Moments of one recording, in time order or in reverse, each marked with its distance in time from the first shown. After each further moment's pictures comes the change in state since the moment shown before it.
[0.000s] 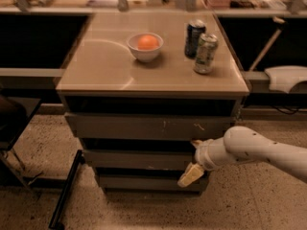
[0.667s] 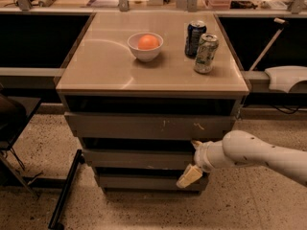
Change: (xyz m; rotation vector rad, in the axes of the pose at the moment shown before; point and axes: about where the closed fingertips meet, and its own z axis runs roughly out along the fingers) arm 0.006 -0.001 0.006 0.034 0.004 0.013
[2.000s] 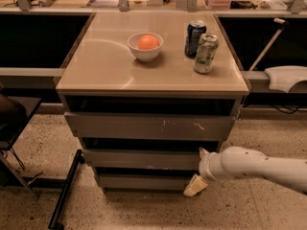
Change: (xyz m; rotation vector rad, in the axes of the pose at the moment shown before) arm 0.055 0.002 0.020 0.089 0.112 -0.030
